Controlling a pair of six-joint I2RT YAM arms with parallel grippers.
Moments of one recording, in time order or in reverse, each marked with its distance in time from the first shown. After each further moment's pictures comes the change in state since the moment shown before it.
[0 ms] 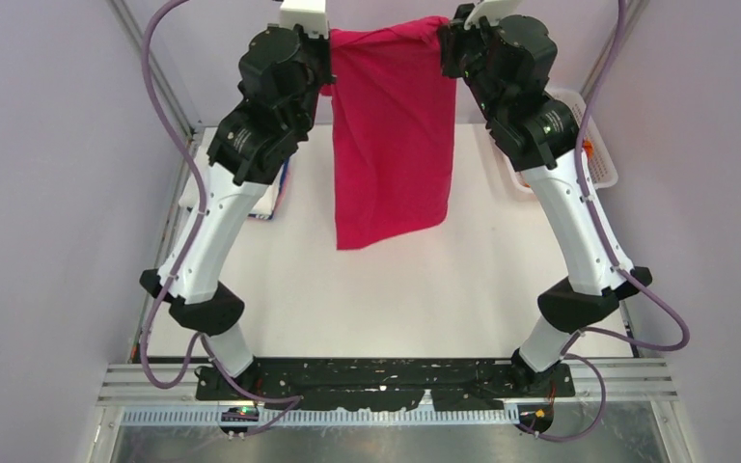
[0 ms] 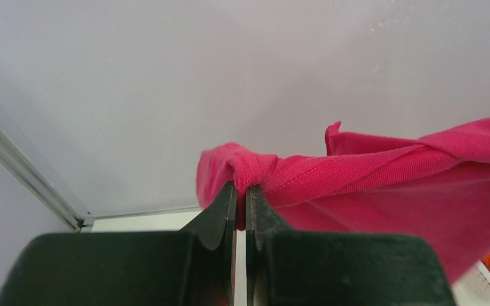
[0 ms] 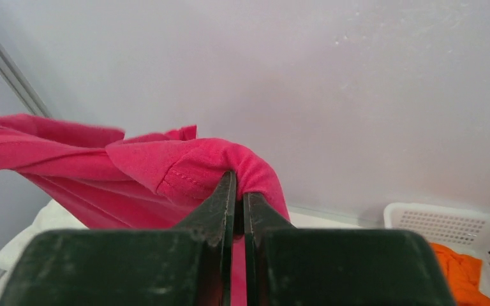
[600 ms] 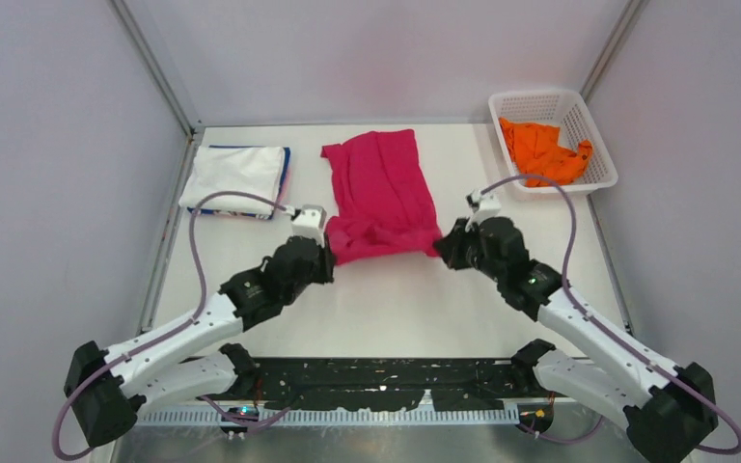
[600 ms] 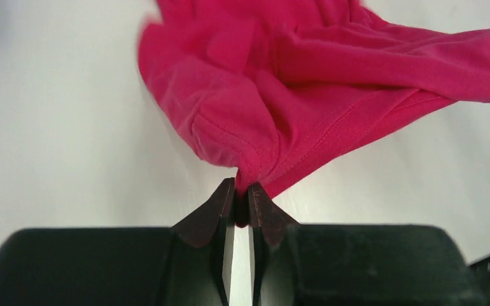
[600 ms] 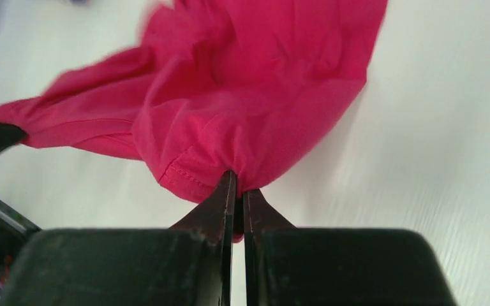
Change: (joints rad) left arm -0.154 -0.821 -1.660 0.297 0.186 -0.544; right arm 0.011 -0.803 -1.552 0.299 -0.238 0.381
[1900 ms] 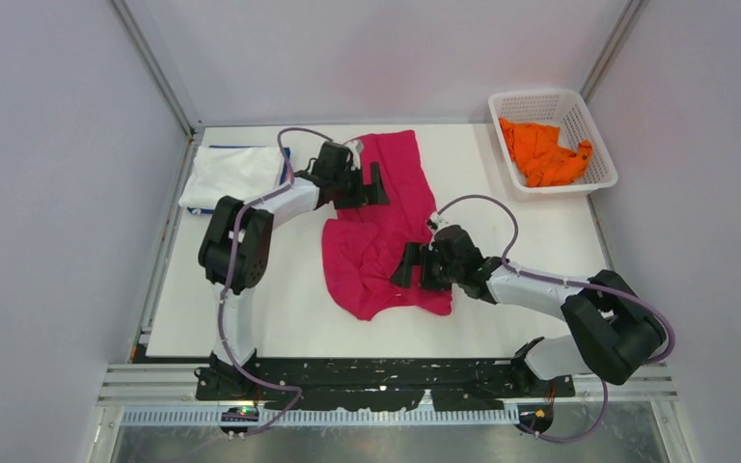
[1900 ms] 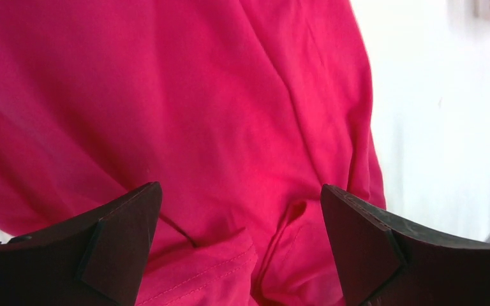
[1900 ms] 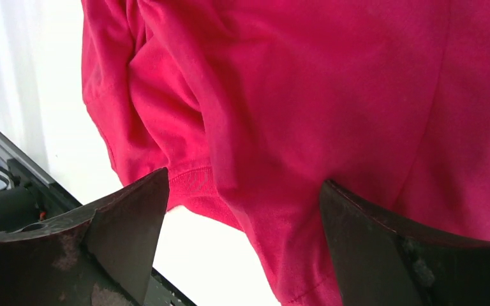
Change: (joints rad) left arm 0.396 1.101 0.685 0.104 0.720 -0.042; right arm 0.069 0.494 -0.210 0.259 -0.269 0.264
